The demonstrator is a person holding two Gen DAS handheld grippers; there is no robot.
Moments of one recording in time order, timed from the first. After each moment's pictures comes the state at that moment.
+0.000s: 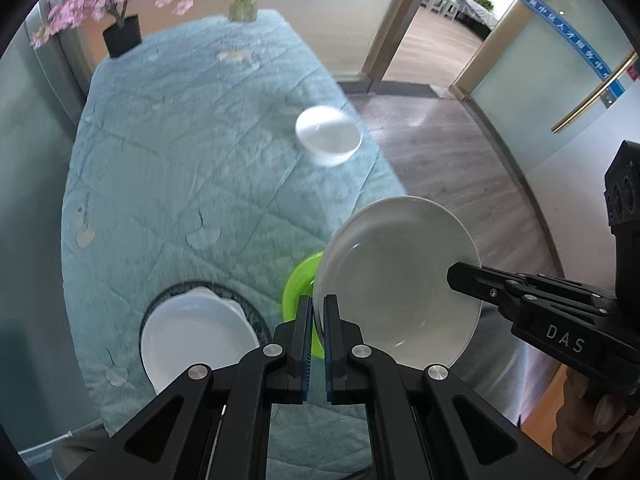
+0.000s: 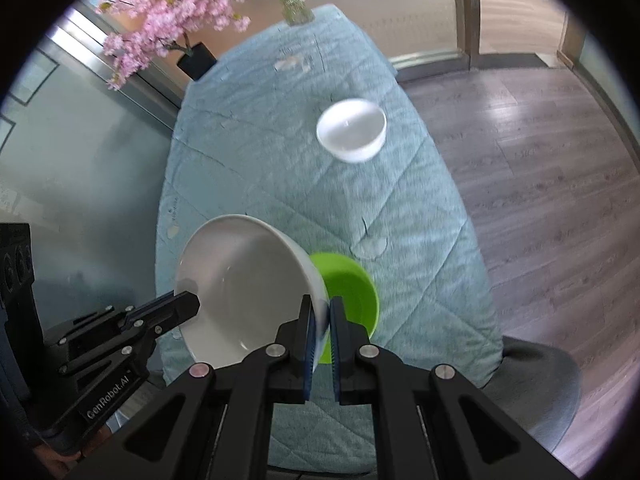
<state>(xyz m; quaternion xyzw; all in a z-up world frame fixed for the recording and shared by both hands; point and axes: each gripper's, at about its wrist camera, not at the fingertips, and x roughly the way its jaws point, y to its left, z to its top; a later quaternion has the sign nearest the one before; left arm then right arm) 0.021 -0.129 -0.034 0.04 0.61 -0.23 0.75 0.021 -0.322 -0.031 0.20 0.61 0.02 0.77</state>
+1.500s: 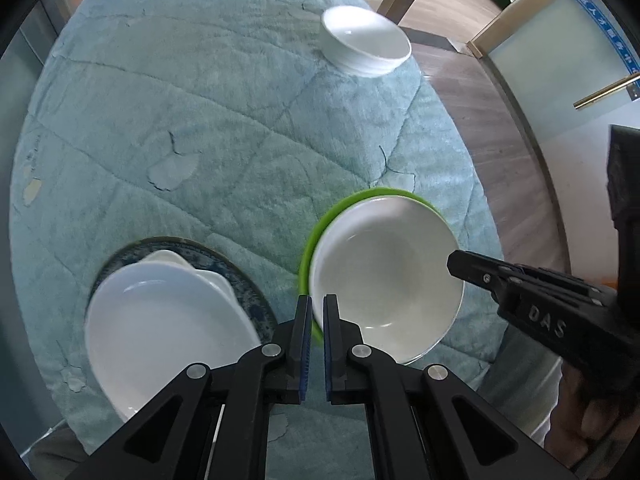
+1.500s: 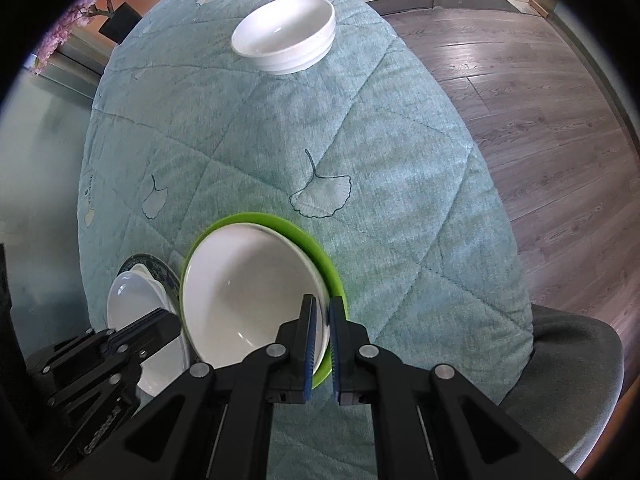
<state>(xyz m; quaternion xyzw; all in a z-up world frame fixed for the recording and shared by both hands) 0.051 -0.129 -0.156 0.04 0.68 -0.22 0.70 0.038 -0.315 -0.149 0.20 0.68 -0.05 0.70</state>
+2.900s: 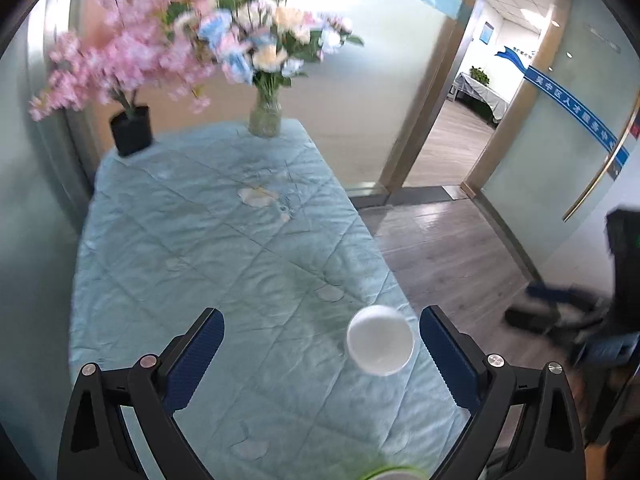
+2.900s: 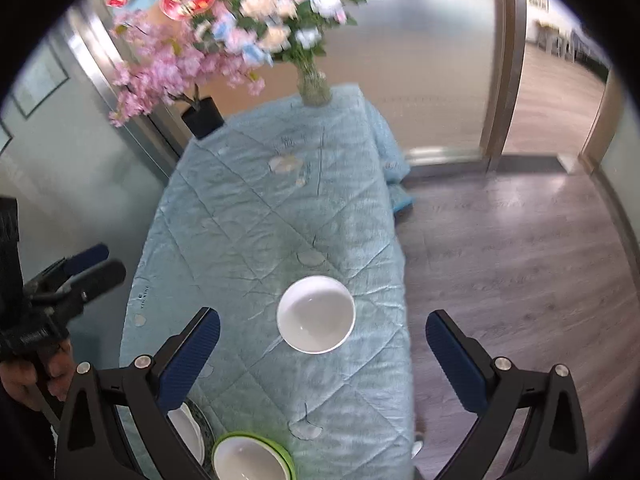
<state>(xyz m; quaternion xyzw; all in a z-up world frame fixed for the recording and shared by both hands) 0.258 -0.148 -0.004 -0.02 0.48 -0.22 0.85 0.202 -0.393 -0.019 0.12 0.53 0.05 0.84</state>
